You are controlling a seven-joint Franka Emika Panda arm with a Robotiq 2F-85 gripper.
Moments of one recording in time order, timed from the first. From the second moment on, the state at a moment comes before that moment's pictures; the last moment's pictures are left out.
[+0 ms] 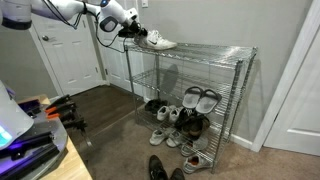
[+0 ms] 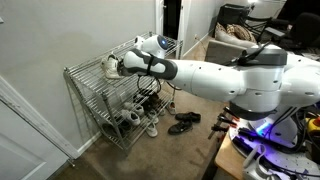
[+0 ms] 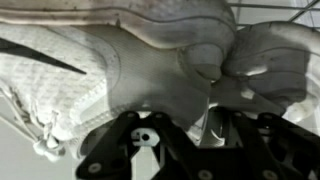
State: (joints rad) arm 1.27 1.32 -1.27 -1.50 1.89 2.74 -0.68
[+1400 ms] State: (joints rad) arm 1.50 1.35 -1.38 -1.66 2.48 2.82 -1.07
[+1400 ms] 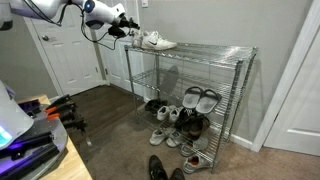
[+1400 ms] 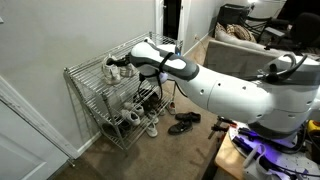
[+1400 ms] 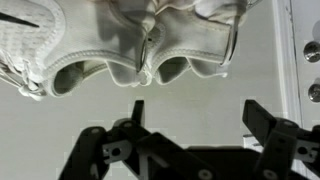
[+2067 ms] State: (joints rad) arm 1.54 1.36 -1.38 -1.78 2.55 2.85 -1.07
